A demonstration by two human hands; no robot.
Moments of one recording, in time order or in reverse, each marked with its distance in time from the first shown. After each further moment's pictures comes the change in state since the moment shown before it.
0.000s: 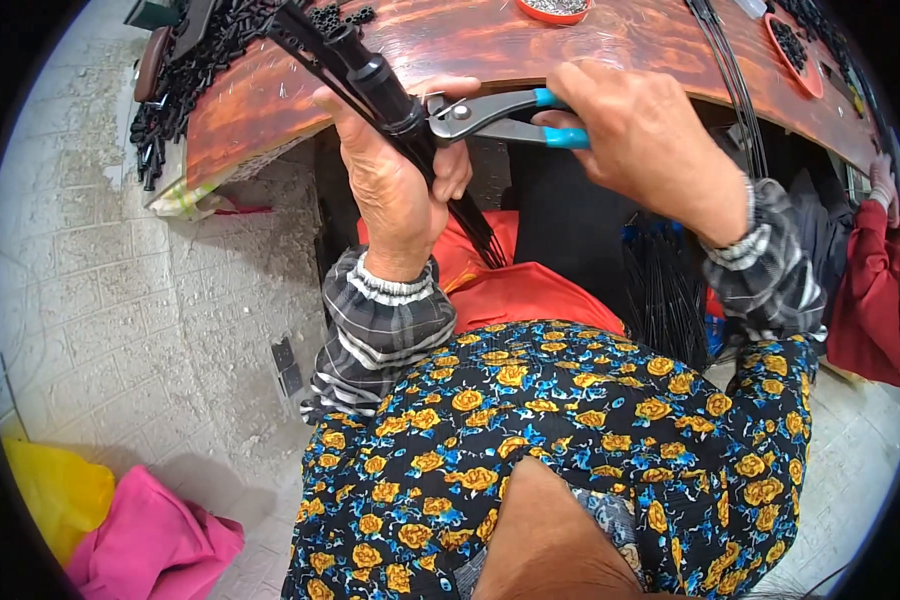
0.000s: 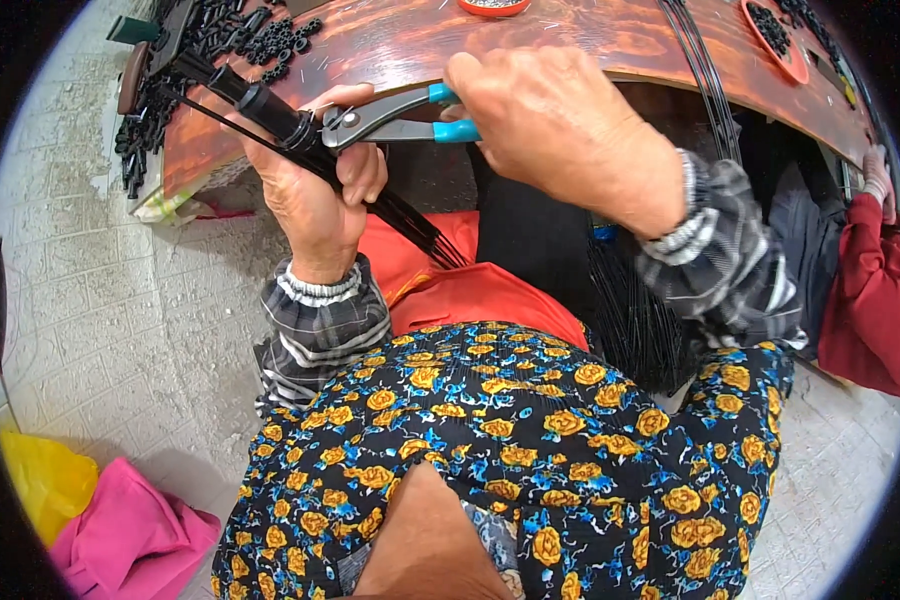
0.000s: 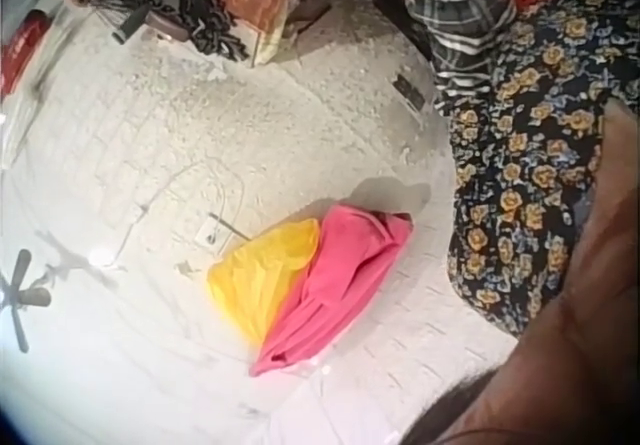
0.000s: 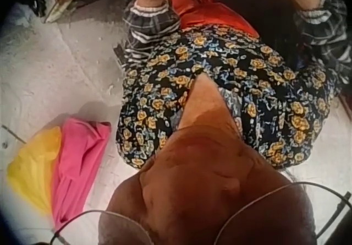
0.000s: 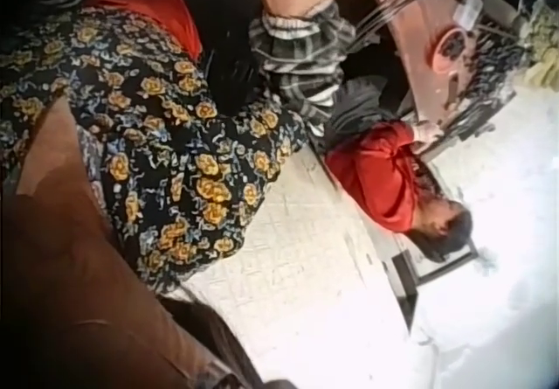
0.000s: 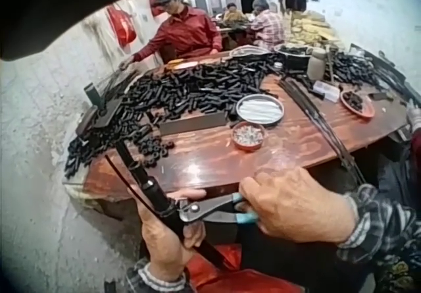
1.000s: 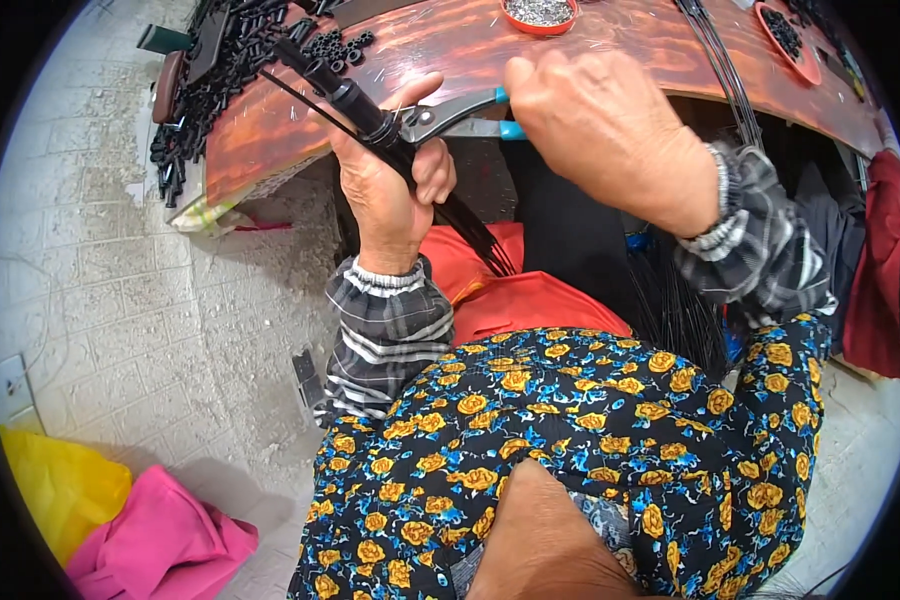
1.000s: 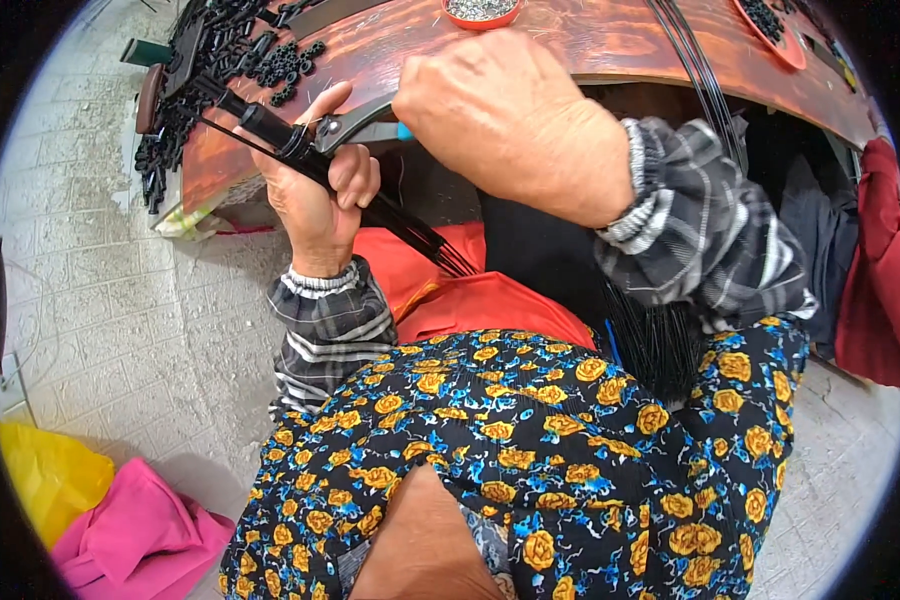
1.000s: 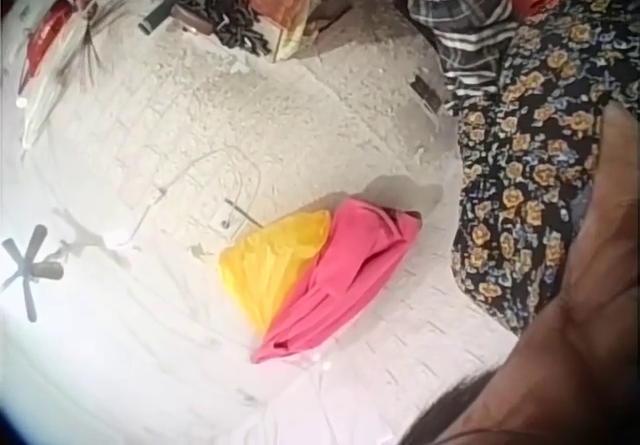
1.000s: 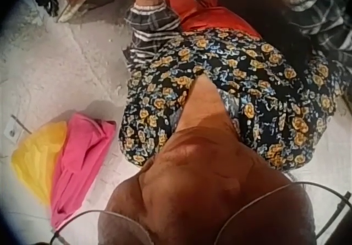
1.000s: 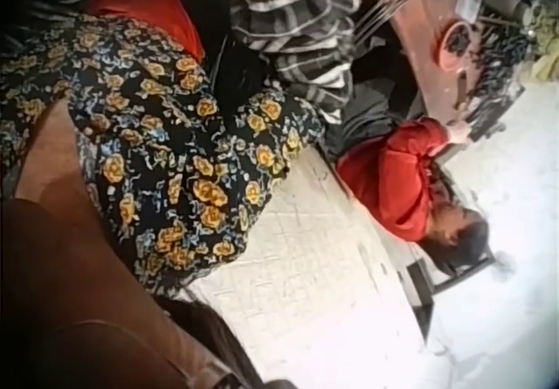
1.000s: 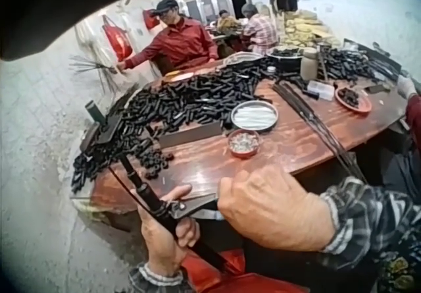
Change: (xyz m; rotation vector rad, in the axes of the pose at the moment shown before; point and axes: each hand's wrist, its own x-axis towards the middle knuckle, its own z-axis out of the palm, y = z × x) left_hand 0.006 0.002 -0.010 -0.004 -0.071 -0.042; right_hand 0.016 -0.018 -0.013 -0.197 0.125 -0.027
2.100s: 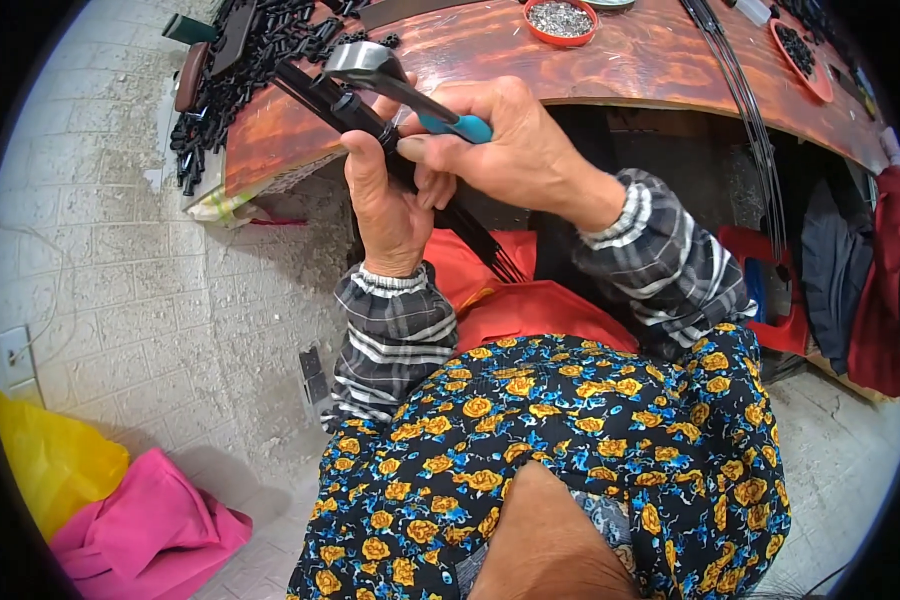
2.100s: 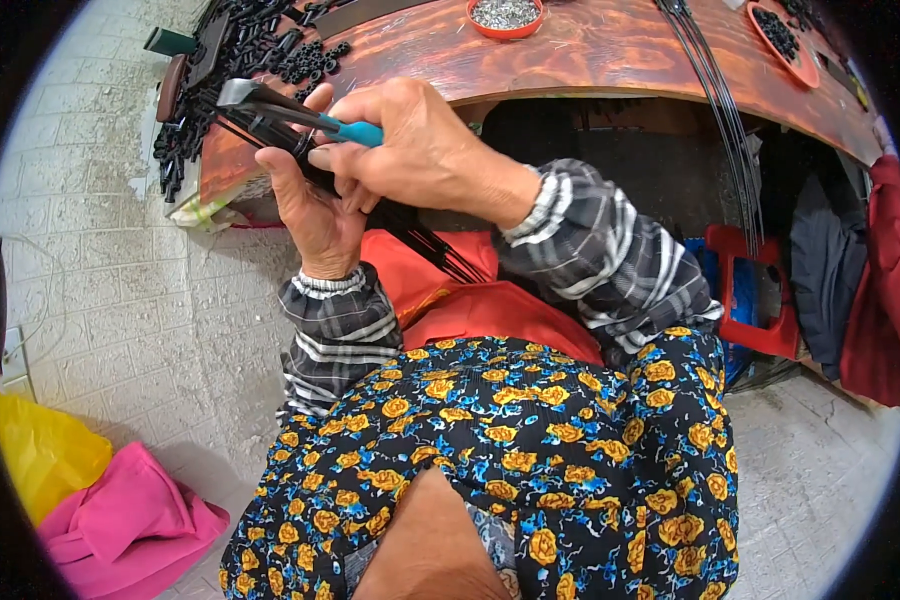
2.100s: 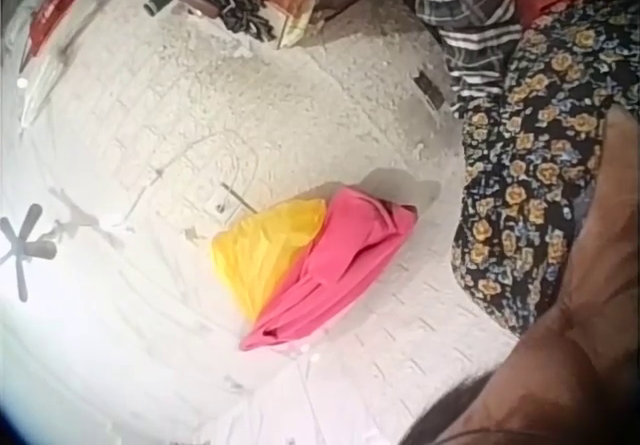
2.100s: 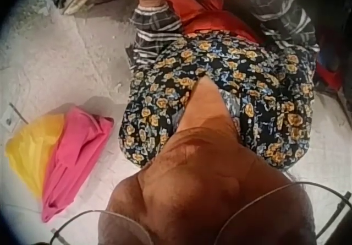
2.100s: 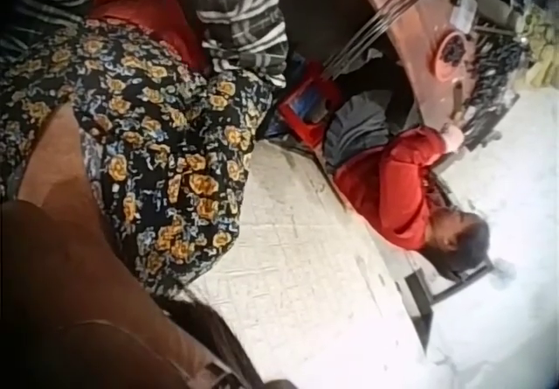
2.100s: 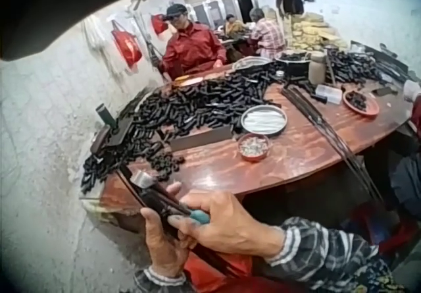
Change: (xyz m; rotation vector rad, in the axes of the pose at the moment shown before) left_hand -0.005 -0.007 -0.013 -0.039 -0.008 0.245; right_hand 0.030 -0.046 0.051 1.610 0.117 0.217
